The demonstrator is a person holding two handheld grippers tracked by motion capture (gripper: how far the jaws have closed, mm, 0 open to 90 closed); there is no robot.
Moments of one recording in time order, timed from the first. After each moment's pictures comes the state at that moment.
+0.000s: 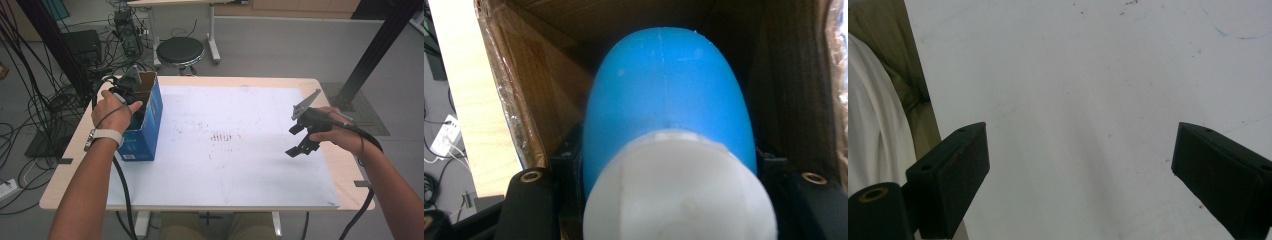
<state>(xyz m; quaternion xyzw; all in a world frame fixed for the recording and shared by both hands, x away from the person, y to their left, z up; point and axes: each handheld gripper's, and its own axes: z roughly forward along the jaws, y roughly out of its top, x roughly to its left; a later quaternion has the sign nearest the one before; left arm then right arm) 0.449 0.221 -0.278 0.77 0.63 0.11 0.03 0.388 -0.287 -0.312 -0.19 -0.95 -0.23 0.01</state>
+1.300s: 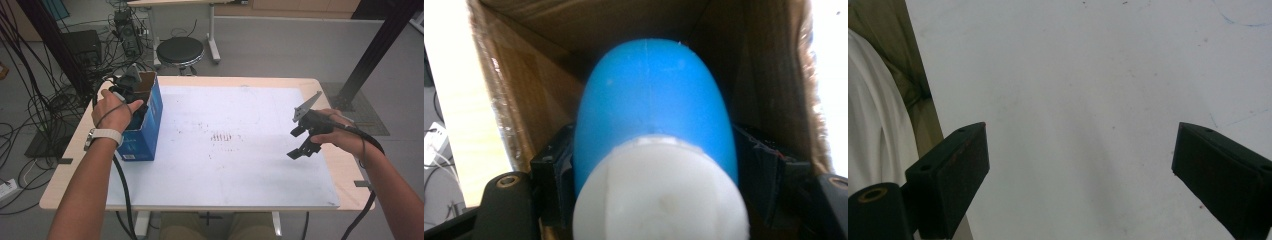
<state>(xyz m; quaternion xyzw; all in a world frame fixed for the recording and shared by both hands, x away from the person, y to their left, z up) 0.450 0.223 -0.272 0.77 0.62 0.10 0.06 0.386 -0.291 -0.316 -0.20 -0.95 -0.23 0.01</state>
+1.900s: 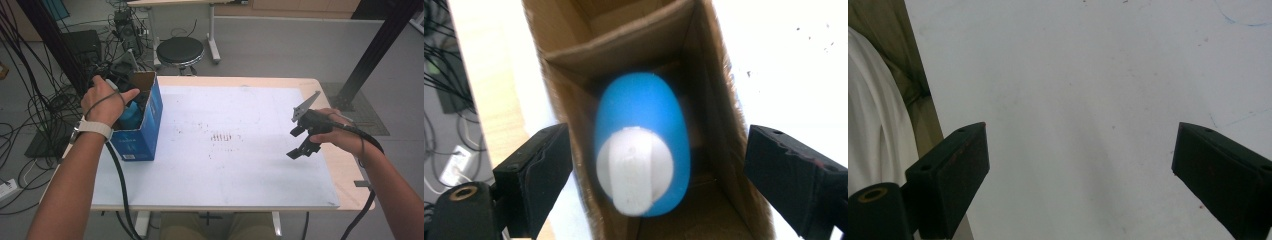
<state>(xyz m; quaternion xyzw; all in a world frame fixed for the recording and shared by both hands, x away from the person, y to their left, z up) 0.443 0.217 -0.219 0.79 0.59 0.13 0.07 0.387 -0.288 -0.315 -0.19 -0.96 -0.22 0.01</state>
